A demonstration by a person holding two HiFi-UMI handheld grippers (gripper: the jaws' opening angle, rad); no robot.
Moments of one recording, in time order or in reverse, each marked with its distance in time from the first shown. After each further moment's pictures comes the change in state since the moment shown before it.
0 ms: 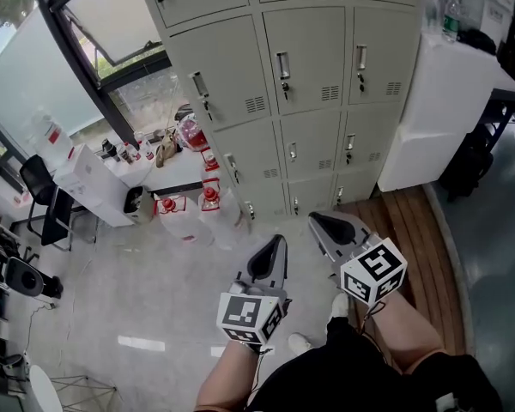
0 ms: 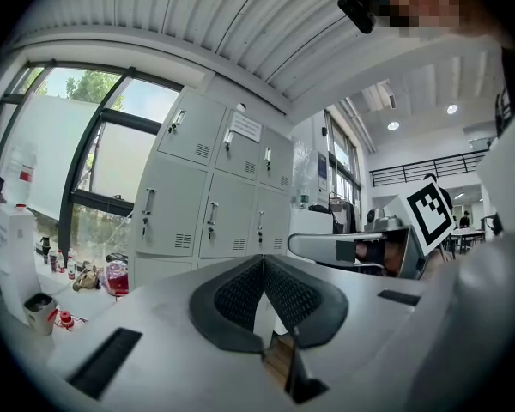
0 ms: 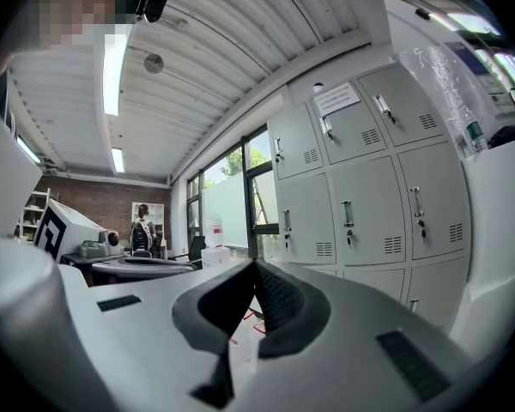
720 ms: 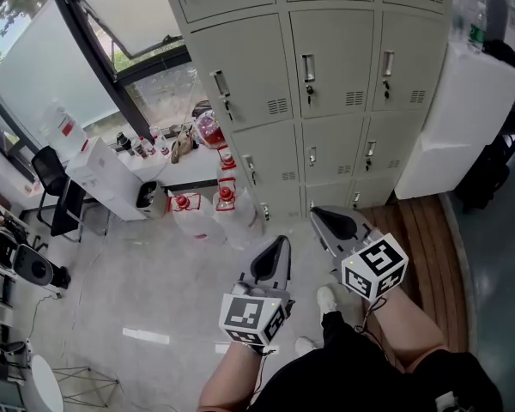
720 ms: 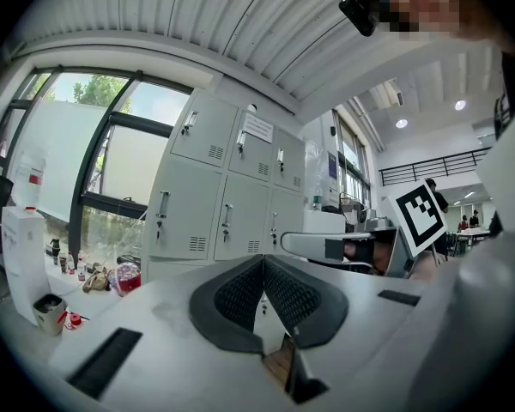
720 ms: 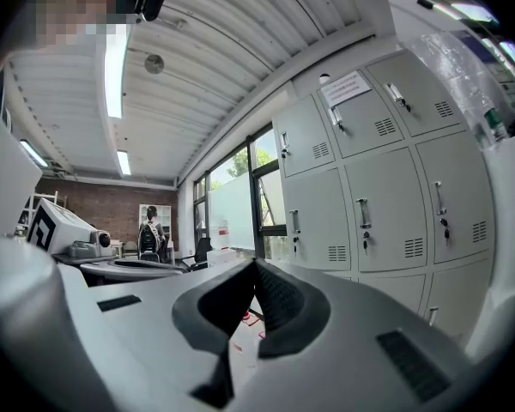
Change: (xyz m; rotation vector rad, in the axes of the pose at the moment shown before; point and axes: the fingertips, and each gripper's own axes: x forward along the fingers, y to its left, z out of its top) left arm 0.004 0.044 0.007 -0.005 -0.007 0.059; right arm 0.057 0.000 0.008 -0.004 -0.008 0.058
